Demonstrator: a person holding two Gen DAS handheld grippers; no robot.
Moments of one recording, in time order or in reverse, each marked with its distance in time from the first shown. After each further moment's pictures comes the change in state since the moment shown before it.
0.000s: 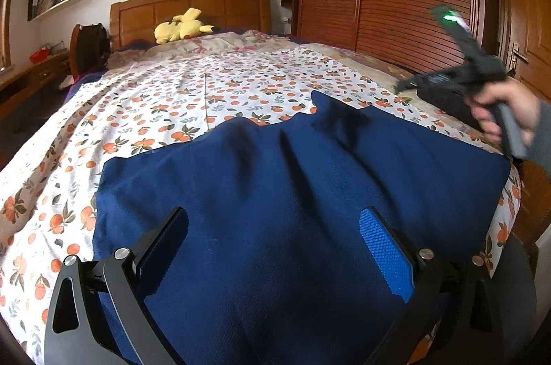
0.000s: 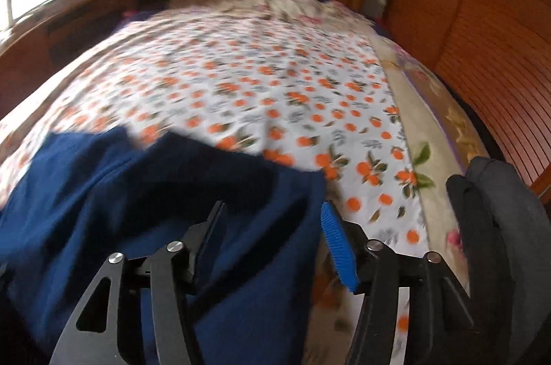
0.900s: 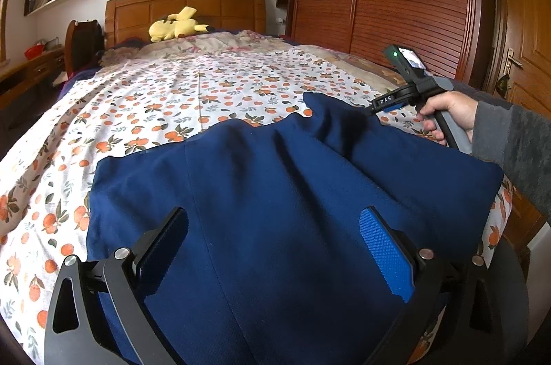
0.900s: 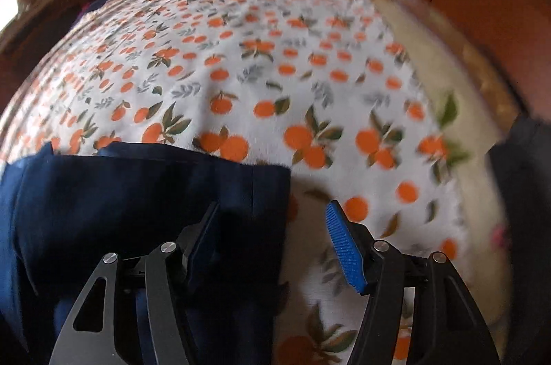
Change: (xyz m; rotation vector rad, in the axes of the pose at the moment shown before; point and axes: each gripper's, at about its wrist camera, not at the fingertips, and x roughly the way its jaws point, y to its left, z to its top) left arm 0.001 0.005 0.002 -0.013 0.004 -0.043; right arm 0.133 -0.060 0.021 0.194 0.213 0.020
